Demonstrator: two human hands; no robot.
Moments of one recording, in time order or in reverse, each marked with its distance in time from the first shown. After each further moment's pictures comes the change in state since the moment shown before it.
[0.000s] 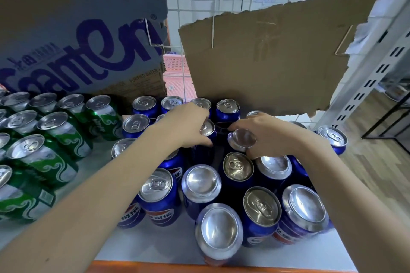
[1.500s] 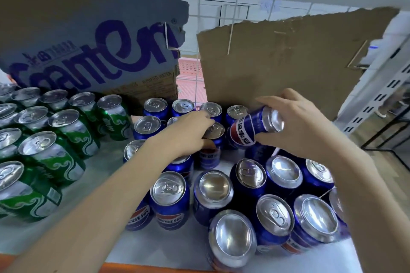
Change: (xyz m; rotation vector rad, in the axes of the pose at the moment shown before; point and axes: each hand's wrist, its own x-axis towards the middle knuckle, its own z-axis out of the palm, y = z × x) left_hand -0.013 -0.015 0.006 -0.142 0.017 0.067; right_hand -0.024 -0.015 -0.027 0.106 0.463 0.085
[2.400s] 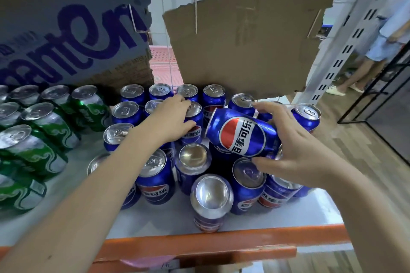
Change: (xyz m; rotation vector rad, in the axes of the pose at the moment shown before) left_hand -0.016 0.024 0.009 0.078 0.075 -0.117; right_hand -0.103 0.009 0.011 0.373 -0.090 0.029
